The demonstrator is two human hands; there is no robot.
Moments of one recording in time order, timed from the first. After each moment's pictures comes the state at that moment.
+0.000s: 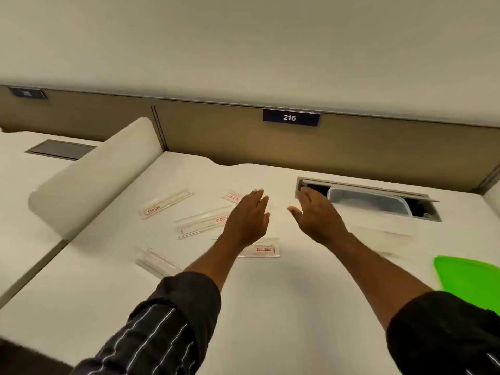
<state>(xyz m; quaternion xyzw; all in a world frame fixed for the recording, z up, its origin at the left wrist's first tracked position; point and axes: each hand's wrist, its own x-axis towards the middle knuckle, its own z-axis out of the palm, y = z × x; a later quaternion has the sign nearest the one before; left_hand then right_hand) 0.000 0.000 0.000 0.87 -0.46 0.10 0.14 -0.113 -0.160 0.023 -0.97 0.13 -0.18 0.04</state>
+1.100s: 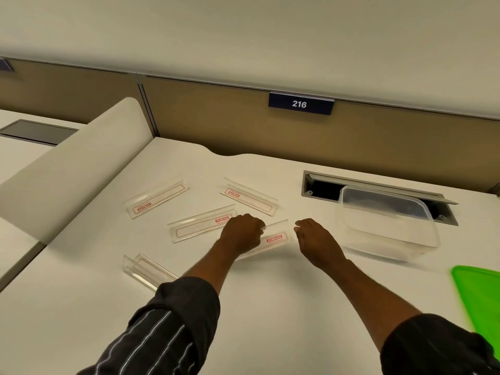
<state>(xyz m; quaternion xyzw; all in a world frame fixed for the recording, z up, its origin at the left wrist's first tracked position) 0.058 -0.003 -0.046 0.88 -0.46 -0.05 0.08 -0.083 -0.165 -0.062 -0.96 0.18 -0.11 0.17</state>
